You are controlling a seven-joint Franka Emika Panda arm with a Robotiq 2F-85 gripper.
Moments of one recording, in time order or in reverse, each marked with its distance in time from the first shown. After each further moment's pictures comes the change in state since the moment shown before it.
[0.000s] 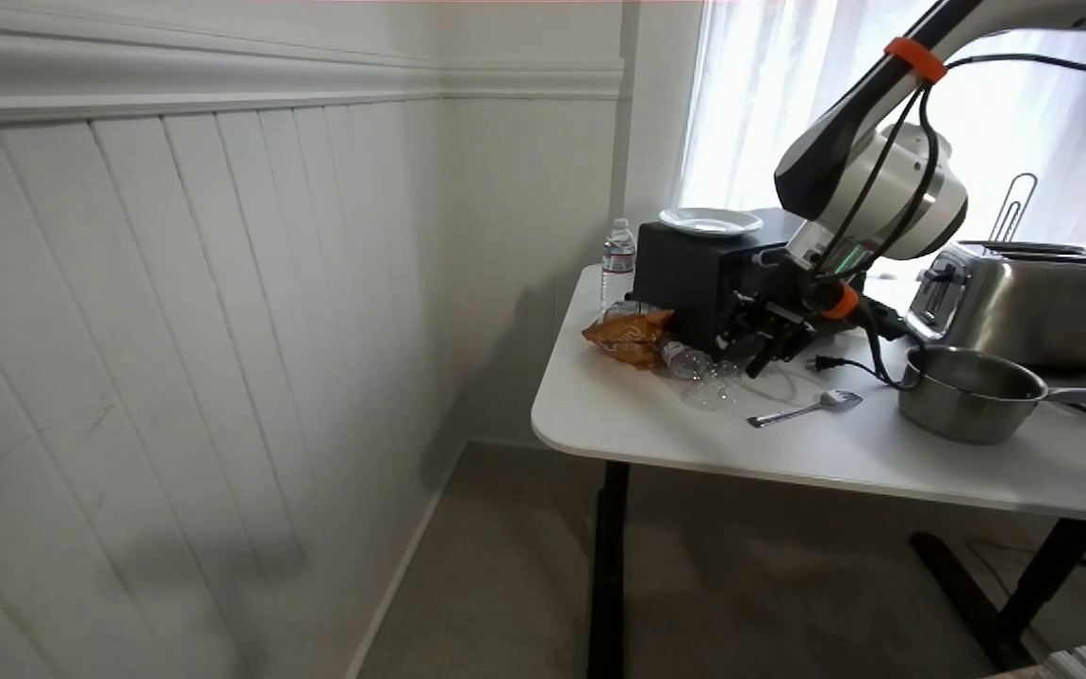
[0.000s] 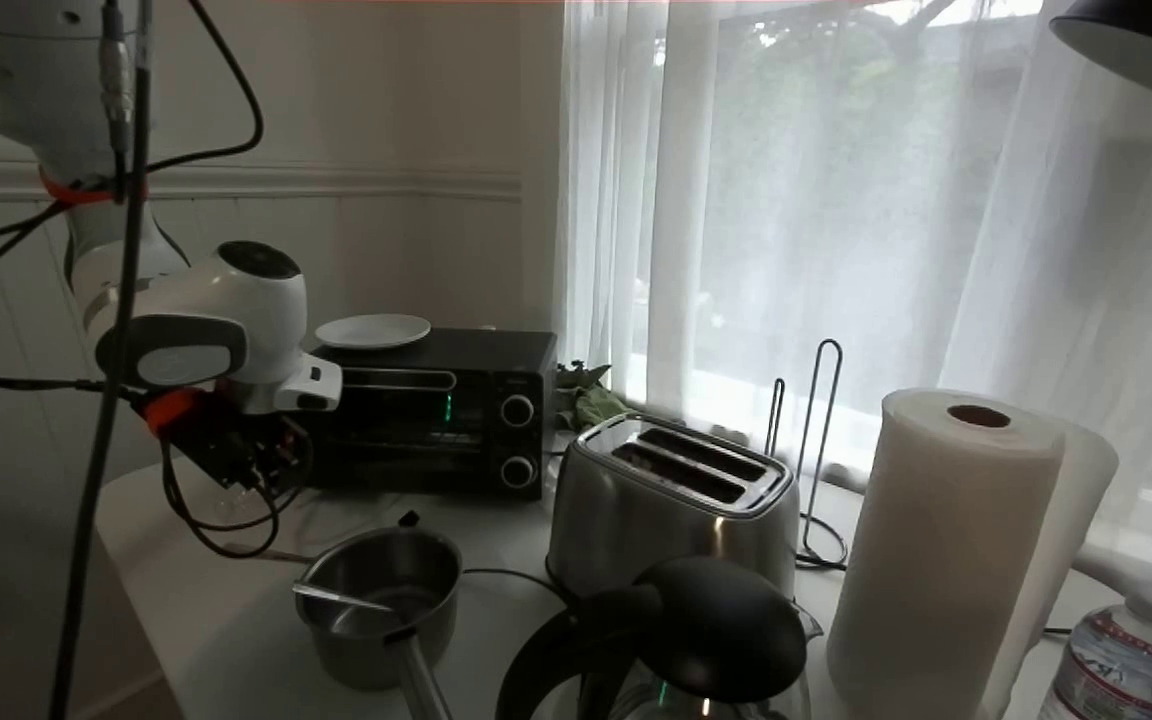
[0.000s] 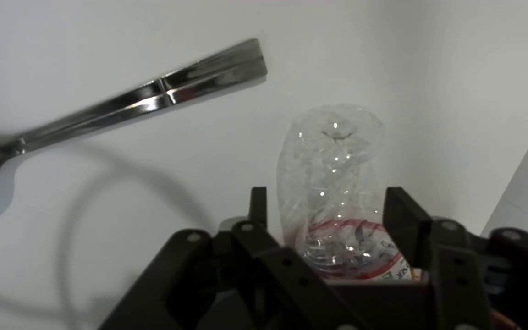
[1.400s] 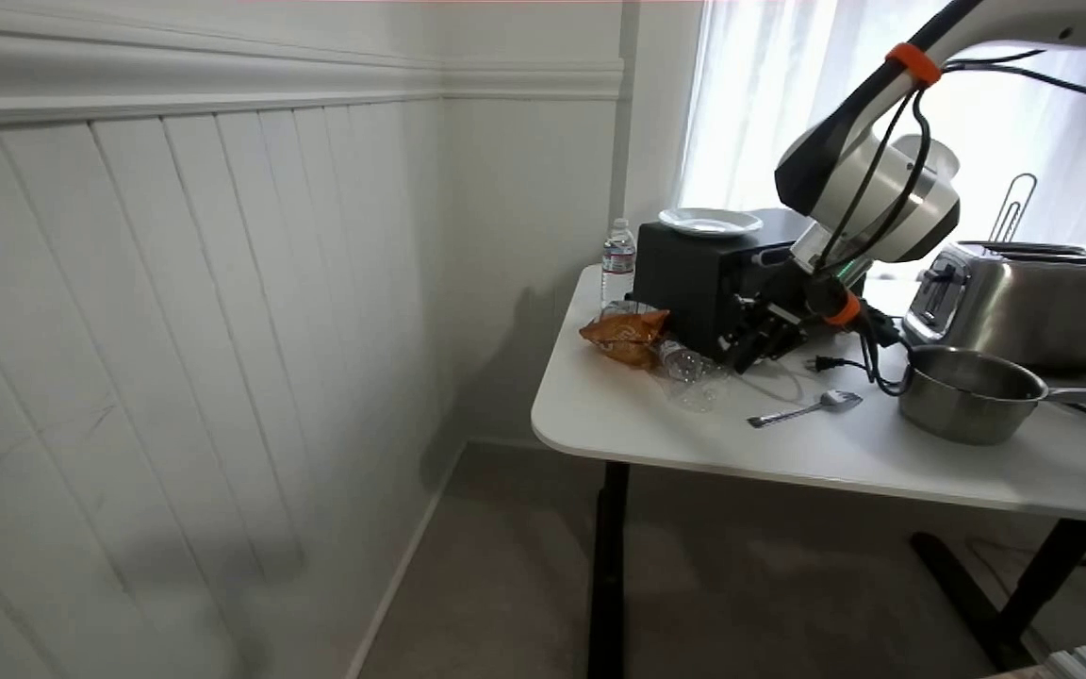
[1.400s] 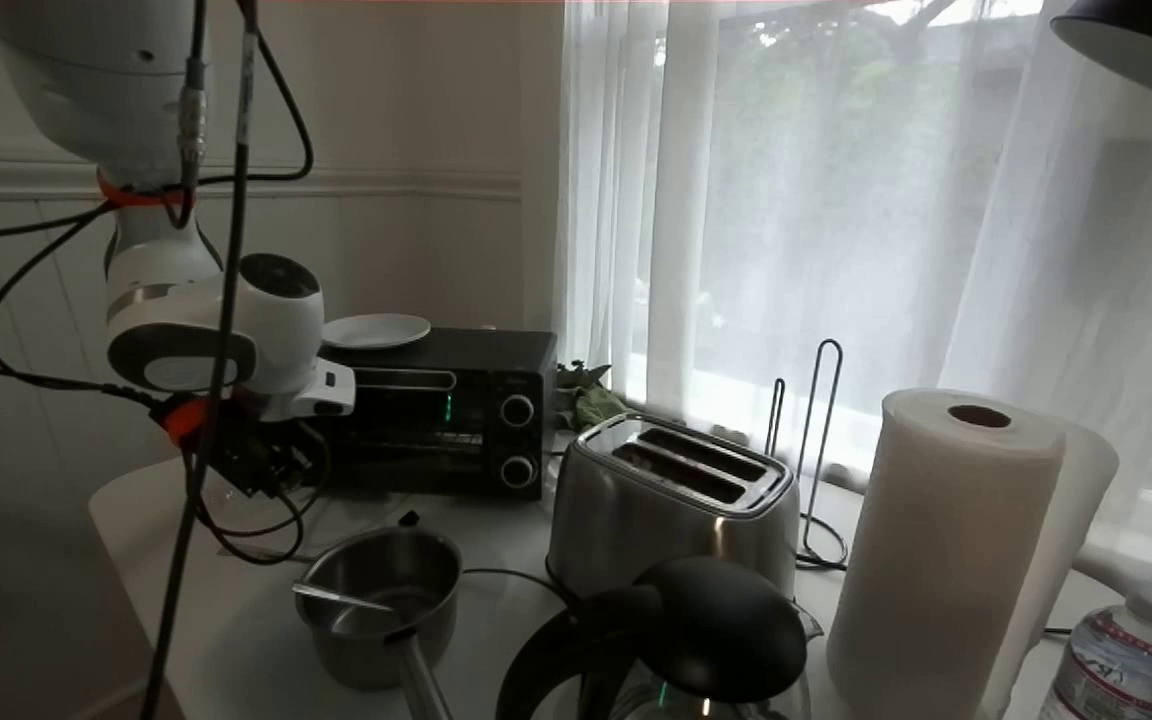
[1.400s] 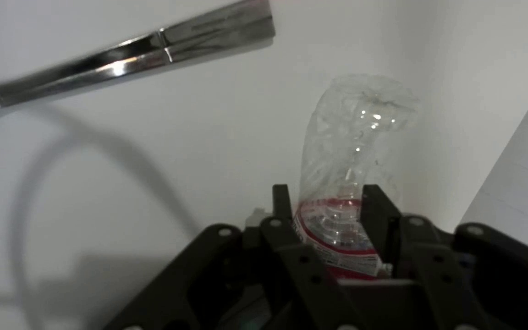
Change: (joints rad) arm -0.258 0.081 0.245 0.024 0.084 0.094 -0.218
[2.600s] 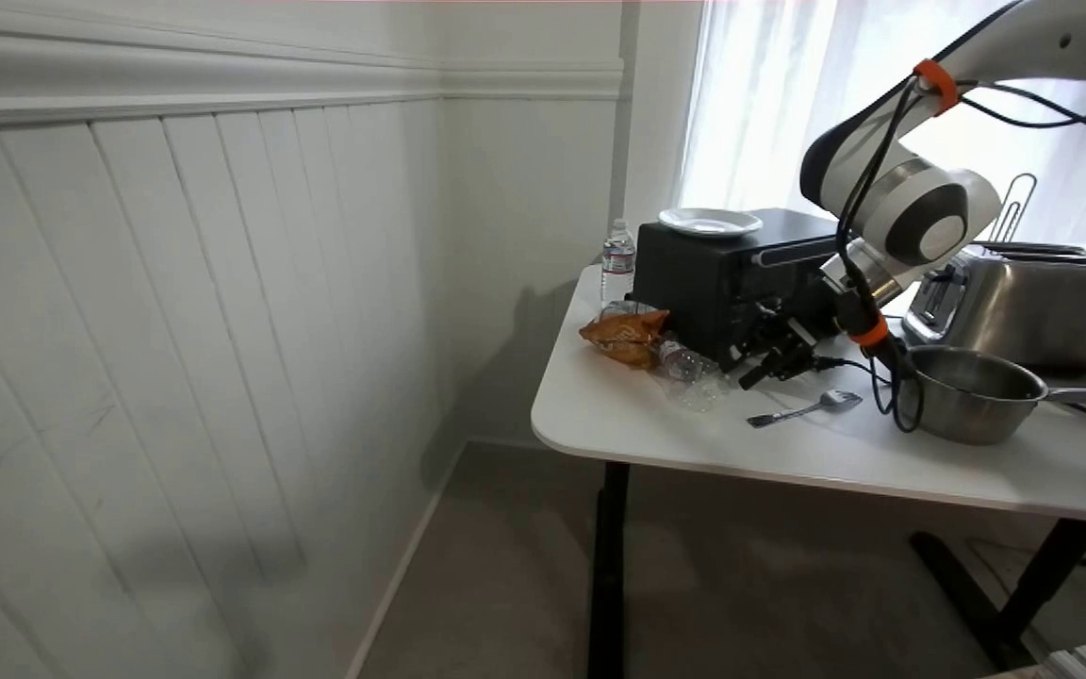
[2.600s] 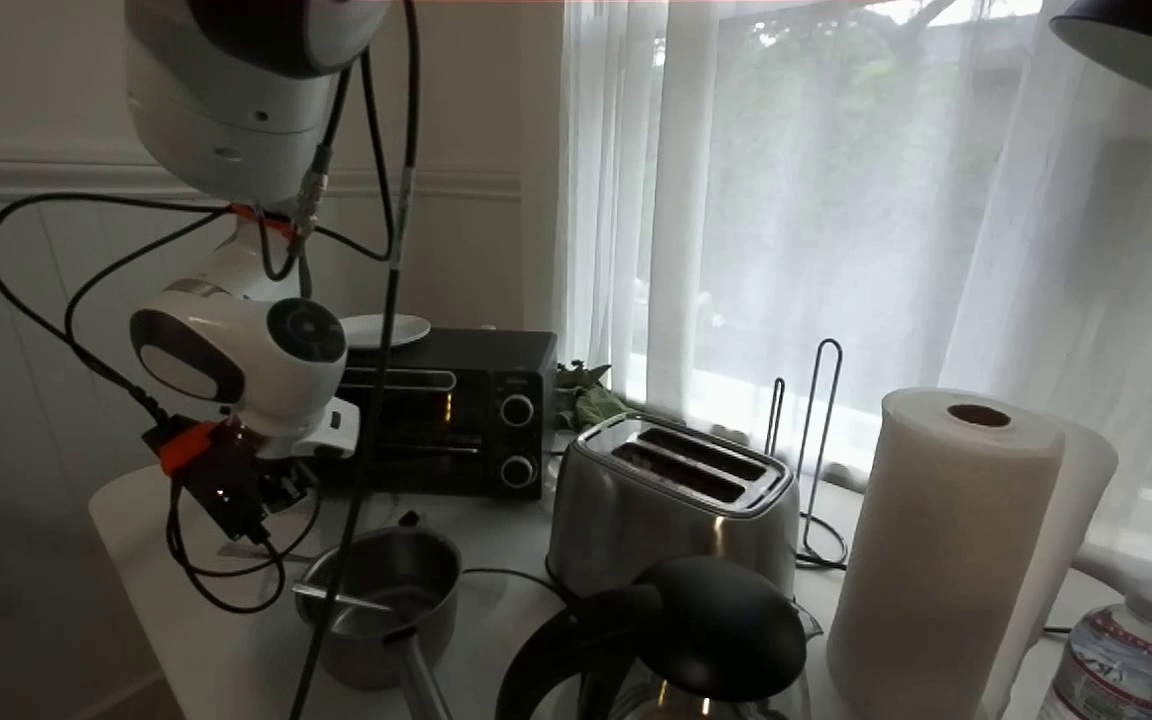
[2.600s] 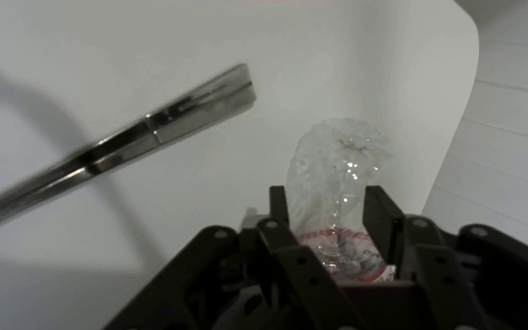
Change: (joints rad) arm -0.400 0.184 0.363 0.005 0.467 0.032 -0.590
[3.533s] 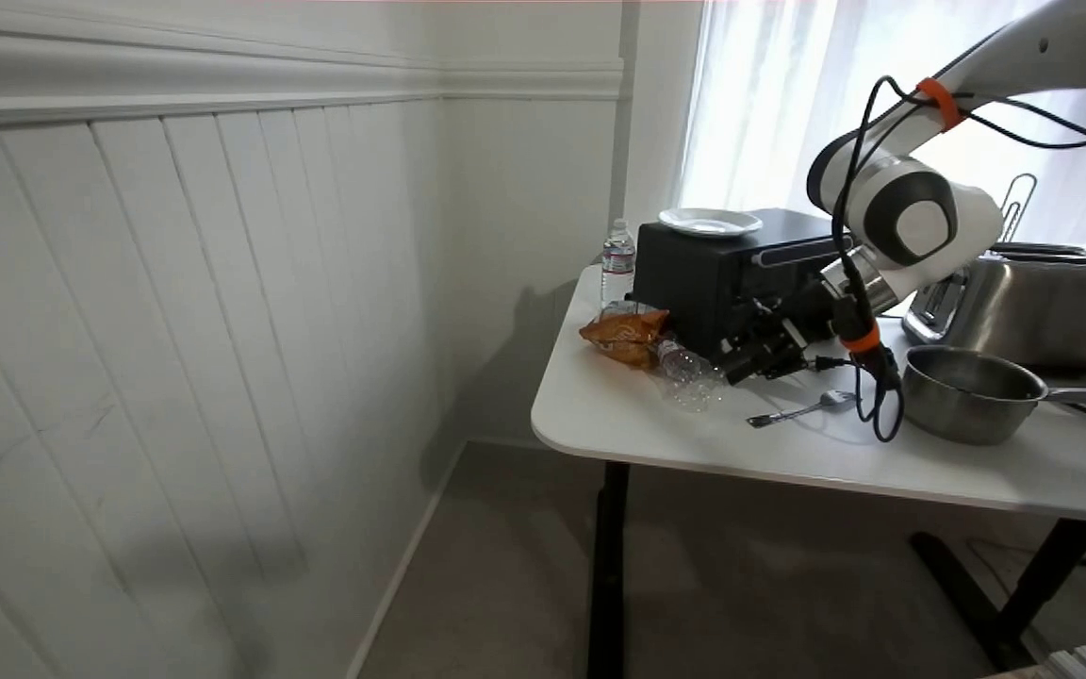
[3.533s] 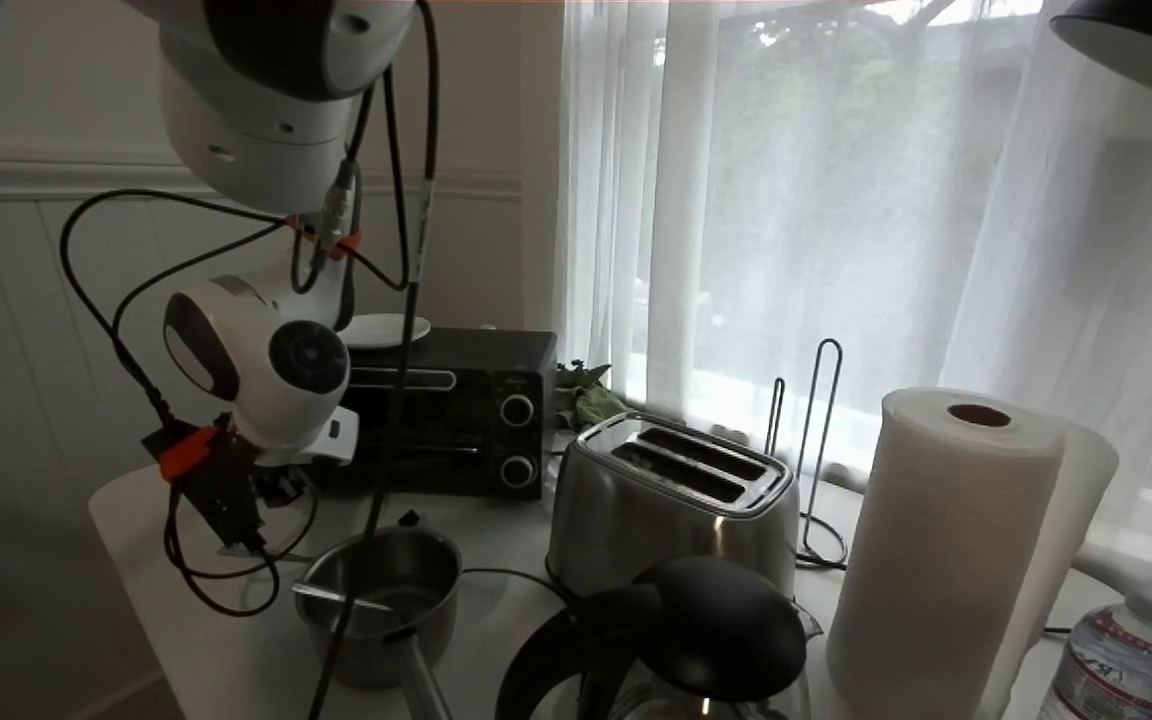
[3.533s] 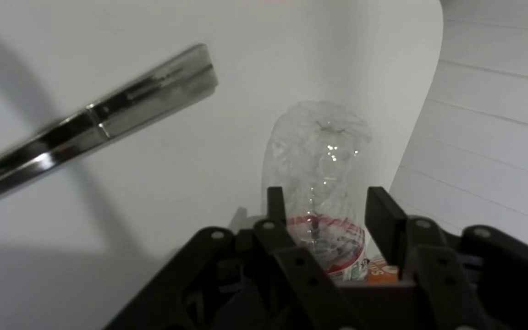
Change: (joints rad) arm -0.005 0.030 -0.020 0.065 0.347 -0.090 -0.377
